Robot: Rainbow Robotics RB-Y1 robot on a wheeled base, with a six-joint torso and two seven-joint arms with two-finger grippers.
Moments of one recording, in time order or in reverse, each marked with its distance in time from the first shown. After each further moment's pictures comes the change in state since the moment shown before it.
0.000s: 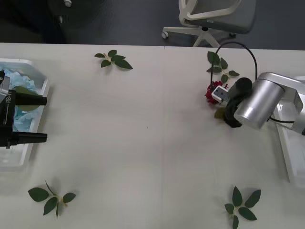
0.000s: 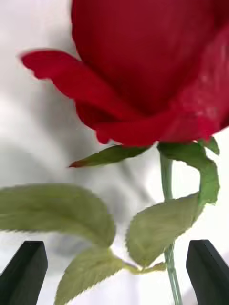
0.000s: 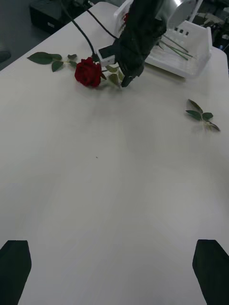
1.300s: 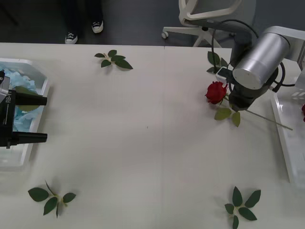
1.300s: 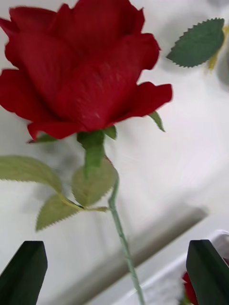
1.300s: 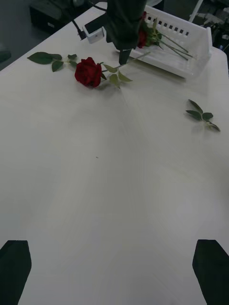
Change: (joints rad) right arm -0.319 -0.035 0.146 0.106 -0.340 0.224 0.083; left arm 0.000 0.000 0.000 0.000 0.000 0.000 0.000
